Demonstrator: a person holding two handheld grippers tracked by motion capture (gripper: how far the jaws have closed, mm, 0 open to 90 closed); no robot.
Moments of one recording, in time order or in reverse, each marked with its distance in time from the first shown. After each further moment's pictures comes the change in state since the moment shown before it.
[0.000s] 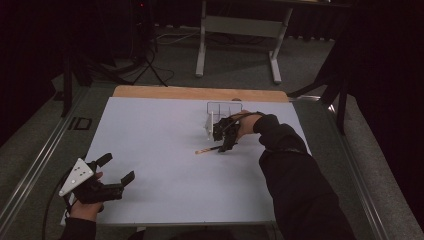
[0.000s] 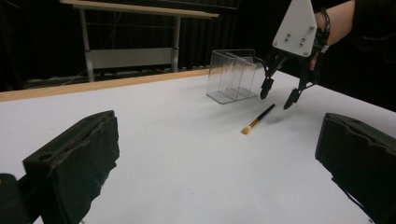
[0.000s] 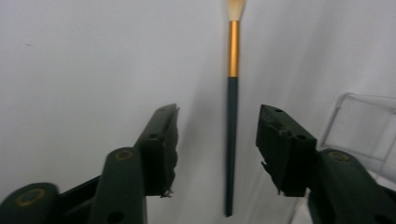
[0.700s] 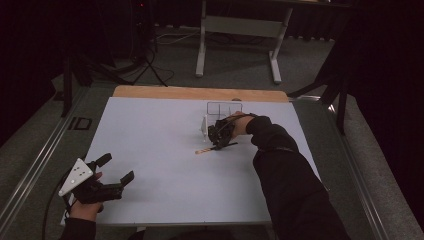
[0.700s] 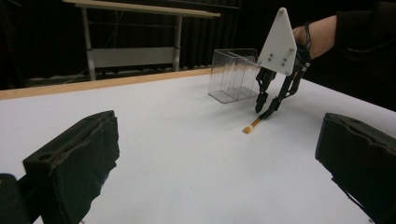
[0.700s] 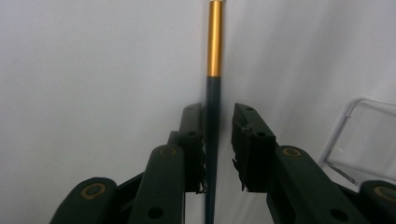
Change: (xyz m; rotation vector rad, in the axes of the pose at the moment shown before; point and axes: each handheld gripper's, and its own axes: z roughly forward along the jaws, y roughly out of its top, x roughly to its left) left arm 0.001 -0.001 -0.001 0.001 0.005 -0.003; right arm -0.015 0.004 0.030 0.060 0.009 -0.019
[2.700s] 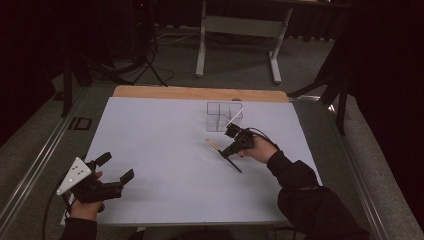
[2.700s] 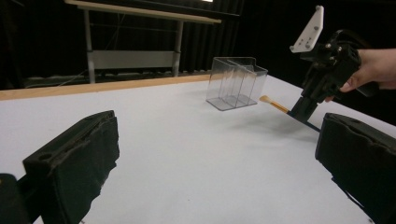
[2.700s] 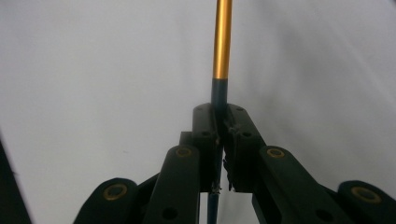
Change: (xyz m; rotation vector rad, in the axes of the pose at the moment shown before) left arm -0.002 0.007 -0.002 -0.024 0.001 -0.037; right arm 0.068 -0.047 -0.031 -0.376 0.112 0.947
